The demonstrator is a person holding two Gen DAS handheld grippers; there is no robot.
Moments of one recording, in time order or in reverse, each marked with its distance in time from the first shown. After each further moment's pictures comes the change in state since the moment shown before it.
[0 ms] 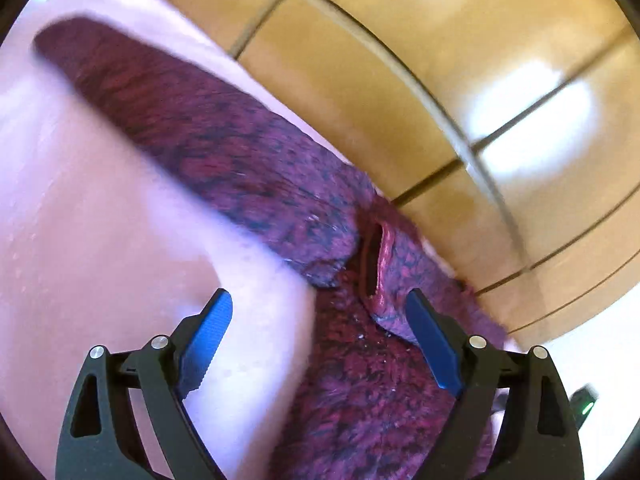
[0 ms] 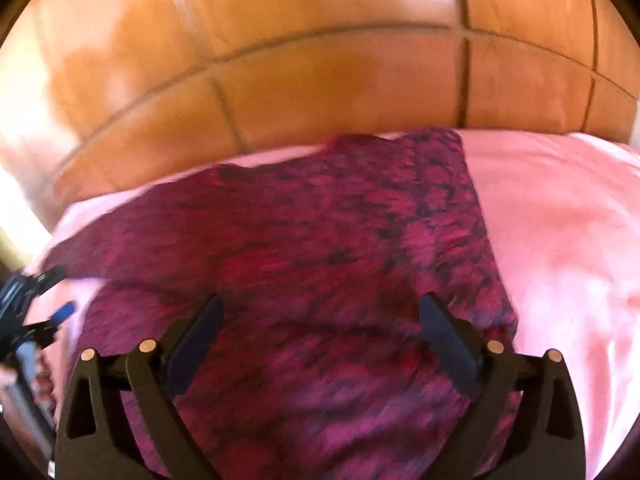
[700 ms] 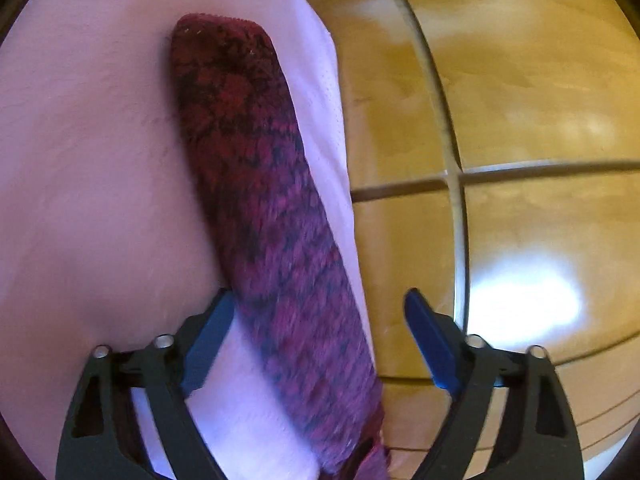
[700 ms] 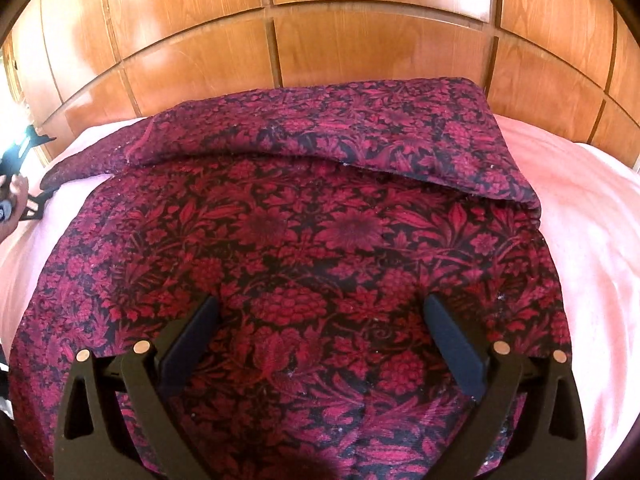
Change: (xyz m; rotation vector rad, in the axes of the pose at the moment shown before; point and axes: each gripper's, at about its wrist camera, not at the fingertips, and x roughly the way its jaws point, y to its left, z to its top) left arm -0.034 0.151 0.140 -0.588 -0.224 -0.088; right arm 0.002 0.033 -0.076 -0.163 0.057 -0.059
